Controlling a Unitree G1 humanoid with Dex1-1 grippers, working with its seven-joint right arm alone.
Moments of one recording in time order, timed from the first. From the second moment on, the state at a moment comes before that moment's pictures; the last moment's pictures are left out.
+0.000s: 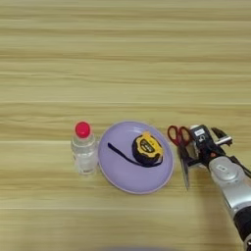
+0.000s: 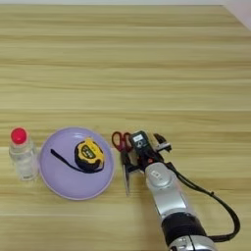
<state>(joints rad) -0.18 -0.30 0.01 0.62 -0.20 -0.02 0.07</state>
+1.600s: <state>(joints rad) -0.18 -0.32 0.03 0.65 -0.29 0.04 0.00</state>
